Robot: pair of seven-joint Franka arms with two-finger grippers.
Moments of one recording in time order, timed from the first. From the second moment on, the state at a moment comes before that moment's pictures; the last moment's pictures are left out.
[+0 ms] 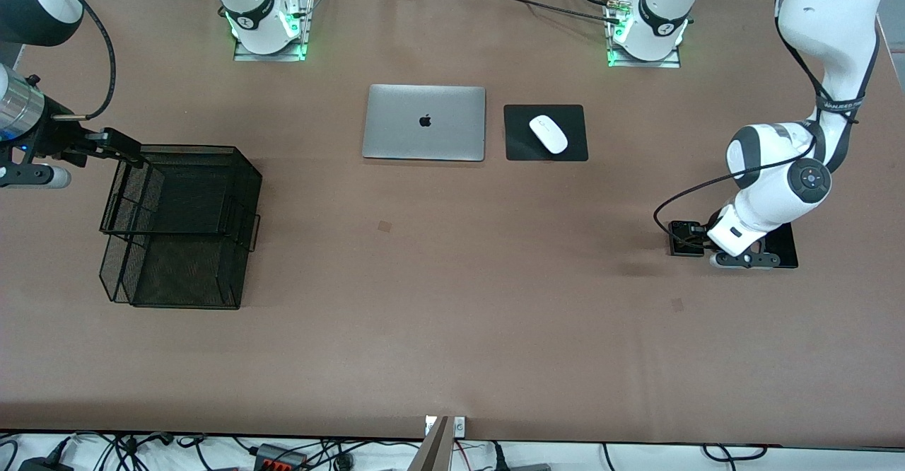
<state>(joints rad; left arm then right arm) 0.10 0.48 -0.03 -2.08 -0.01 2.59 0.08 -0.03 0.05 0.01 -1.73 -0.03 1.72 -0.01</state>
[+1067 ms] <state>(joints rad) 0.11 0.52 -0.05 -2.11 -0.01 2.65 0.21 -0.03 0.06 0.01 -1.73 -0.03 1.71 -0.01</state>
